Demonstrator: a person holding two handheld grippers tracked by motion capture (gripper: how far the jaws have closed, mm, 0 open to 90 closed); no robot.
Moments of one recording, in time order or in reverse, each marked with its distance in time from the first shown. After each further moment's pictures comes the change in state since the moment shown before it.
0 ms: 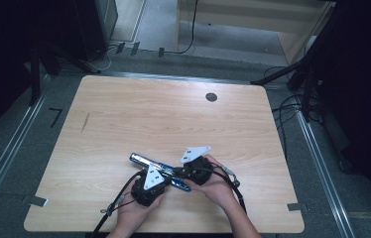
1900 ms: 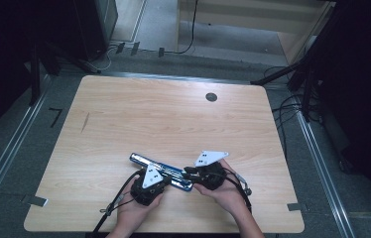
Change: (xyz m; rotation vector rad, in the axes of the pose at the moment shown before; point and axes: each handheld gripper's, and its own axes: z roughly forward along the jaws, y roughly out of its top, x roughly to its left) left arm 0.003 0.000 0.000 0.001 -0.010 -0.022; right arm -0.003 -0.026 -0.024 -0.082 -0.032 0.063
